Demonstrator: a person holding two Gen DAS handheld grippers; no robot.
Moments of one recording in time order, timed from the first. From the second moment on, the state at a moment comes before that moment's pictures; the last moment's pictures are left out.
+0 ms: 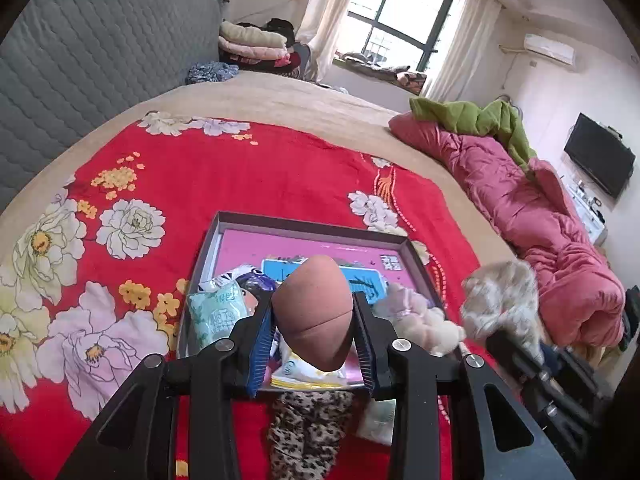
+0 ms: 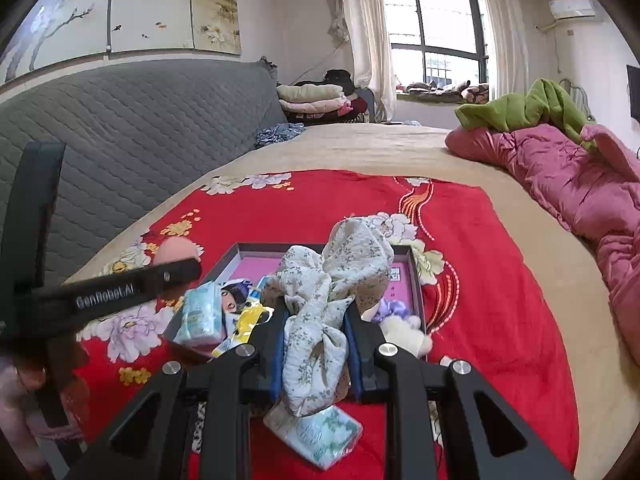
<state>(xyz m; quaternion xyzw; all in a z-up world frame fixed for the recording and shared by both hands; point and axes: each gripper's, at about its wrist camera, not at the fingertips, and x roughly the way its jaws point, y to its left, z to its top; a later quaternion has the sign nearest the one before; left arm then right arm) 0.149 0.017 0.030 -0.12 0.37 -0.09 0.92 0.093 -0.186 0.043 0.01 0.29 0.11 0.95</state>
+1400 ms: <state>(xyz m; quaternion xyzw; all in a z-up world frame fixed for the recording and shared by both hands) 0.205 0.004 -0.058 -0.11 0.43 -0.13 0.89 0.155 -0.156 0.009 -0.01 0.31 0.12 0.94</state>
